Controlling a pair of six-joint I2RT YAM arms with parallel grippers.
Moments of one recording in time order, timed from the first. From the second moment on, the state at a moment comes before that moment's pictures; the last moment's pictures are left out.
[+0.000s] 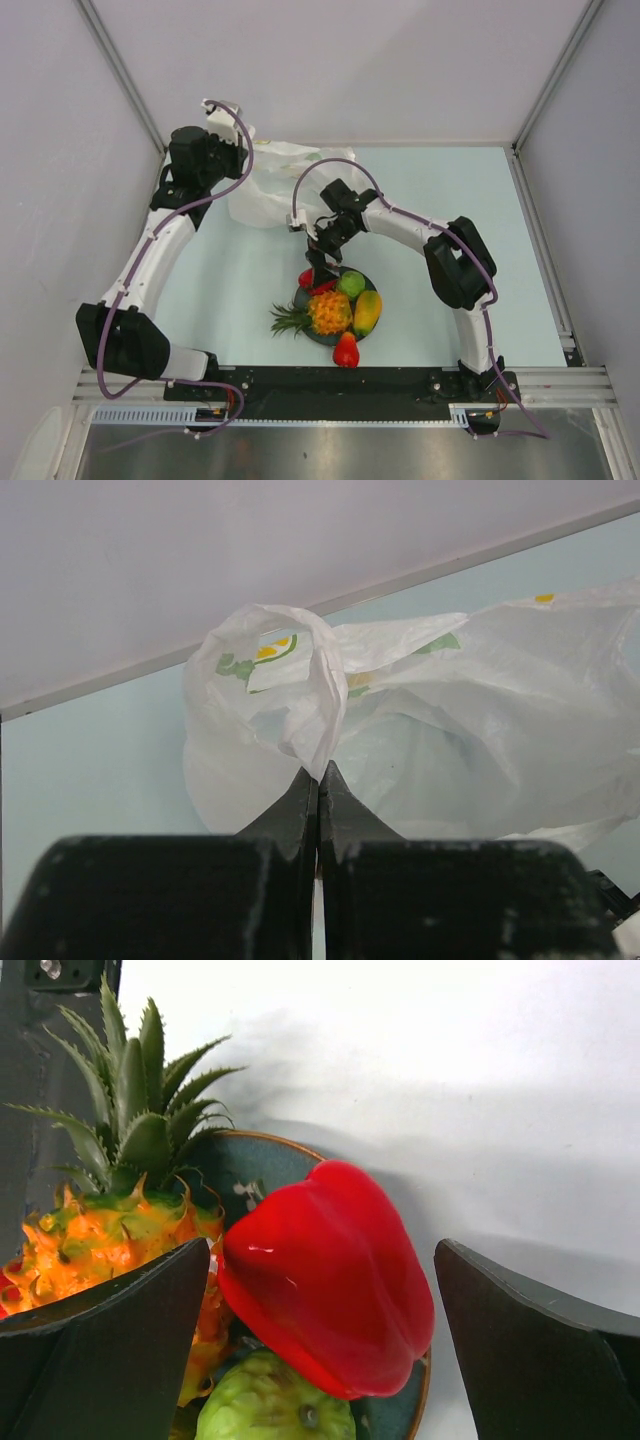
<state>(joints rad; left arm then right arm) -0.17 1.38 1.32 -0.19 0.17 0.09 0.71 2.07 1.62 -0.73 -0.87 -0.71</state>
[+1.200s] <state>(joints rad) -0.17 1.33 1.30 -0.19 0.19 0.05 0.82 1.46 1.28 -1.04 -0.78 -1.37</state>
